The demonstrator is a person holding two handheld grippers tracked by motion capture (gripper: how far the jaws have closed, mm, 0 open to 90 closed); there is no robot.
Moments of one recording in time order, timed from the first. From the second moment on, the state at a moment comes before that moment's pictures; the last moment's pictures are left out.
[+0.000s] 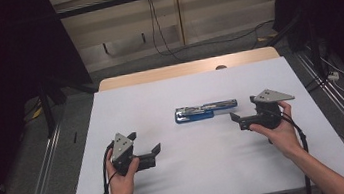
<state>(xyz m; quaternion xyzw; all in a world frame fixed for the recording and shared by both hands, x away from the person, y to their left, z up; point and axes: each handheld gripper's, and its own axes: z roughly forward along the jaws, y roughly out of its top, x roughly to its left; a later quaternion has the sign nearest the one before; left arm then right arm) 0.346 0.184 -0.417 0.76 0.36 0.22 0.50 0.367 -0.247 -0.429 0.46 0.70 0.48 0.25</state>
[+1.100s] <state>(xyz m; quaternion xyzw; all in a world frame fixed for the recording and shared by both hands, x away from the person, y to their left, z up) 0.364 0.156 -0.425 0.78 0.32 0.19 0.50 0.364 -0.246 -0.439 0.47 0.71 0.46 0.25</state>
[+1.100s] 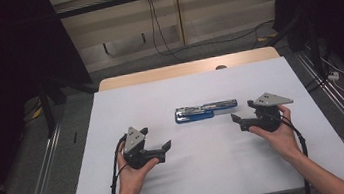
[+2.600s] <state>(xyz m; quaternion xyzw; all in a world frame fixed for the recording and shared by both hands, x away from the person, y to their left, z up) 0.431 0.104 -0.425 0.78 0.34 0.20 0.48 0.379 -0.247 -0.445 0.44 0.74 0.44 0.22</state>
